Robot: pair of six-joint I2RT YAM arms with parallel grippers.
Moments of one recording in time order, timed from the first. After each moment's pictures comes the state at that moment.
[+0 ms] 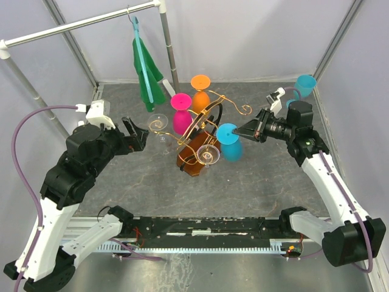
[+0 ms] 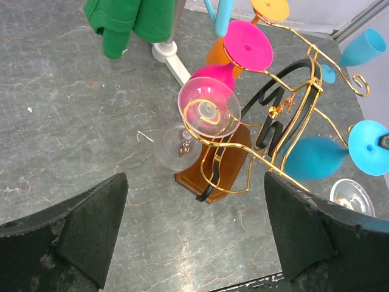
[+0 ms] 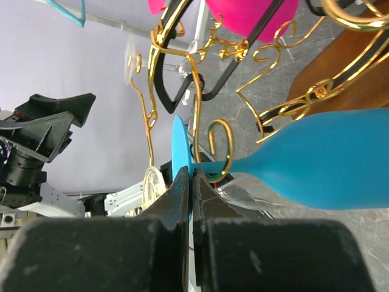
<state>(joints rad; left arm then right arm) -0.51 0.78 1.32 -0.89 -0.23 -0.45 0.19 1.07 0.97 -0.28 -0.81 0.91</state>
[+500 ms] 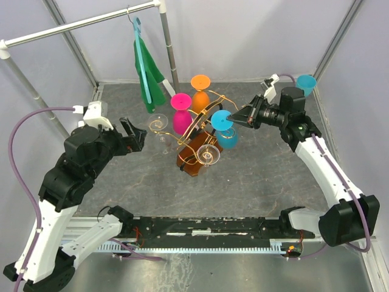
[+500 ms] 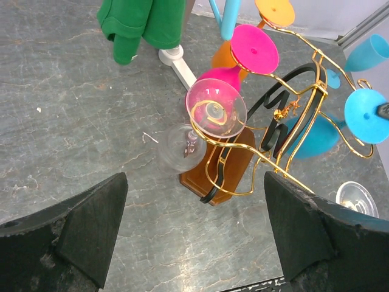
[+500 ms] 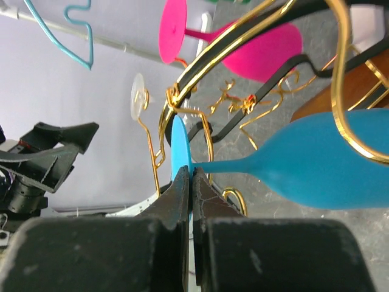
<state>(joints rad) -0.51 0.77 1.32 -0.89 -0.25 -0.45 0.24 1.24 1.10 -0.21 -0.76 0.93</state>
